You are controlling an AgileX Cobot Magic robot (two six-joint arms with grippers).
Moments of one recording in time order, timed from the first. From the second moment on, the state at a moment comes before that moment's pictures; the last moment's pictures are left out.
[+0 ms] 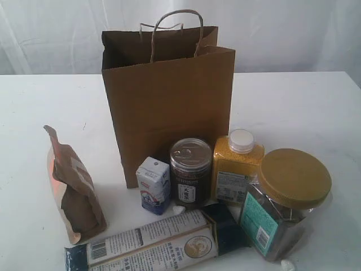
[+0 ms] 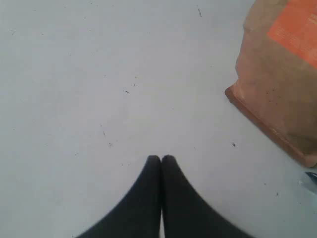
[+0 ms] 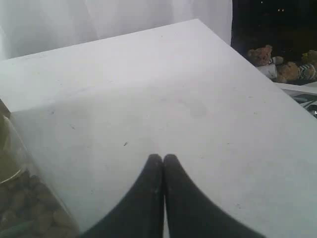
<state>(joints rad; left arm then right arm) -0.04 0.00 0.02 -0.07 0.51 0.08 -0.10 0.01 0.00 -0.11 0.37 0.23</state>
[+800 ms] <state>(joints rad) -0.04 0.00 0.02 -0.06 0.51 0.08 -0.10 0.00 0.00 0.26 -0.78 0.43</state>
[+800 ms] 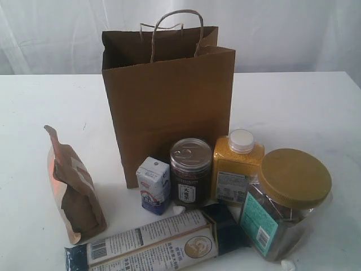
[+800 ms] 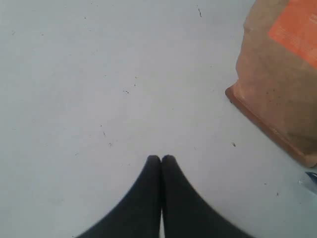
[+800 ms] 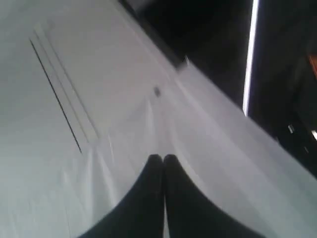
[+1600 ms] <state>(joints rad) -0.04 0.00 0.02 -0.06 0.51 0.08 -0.10 0.81 -0.97 0.19 -1.00 -0.01</state>
